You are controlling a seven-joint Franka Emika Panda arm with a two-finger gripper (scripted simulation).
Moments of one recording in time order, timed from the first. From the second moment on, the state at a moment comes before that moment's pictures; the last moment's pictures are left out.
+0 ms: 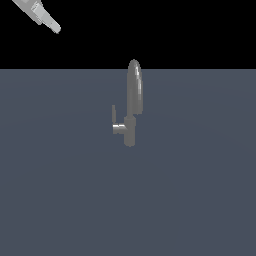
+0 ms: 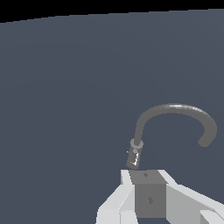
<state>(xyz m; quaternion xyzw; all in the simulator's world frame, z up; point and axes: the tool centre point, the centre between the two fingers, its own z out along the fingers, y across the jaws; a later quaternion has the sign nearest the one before) -0.021 0.172 0.377 0.77 -0.51 0.34 0.19</state>
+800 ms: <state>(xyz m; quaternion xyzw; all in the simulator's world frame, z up) 0.042 0.071 0.189 0.68 -0.62 0.31 0.24</state>
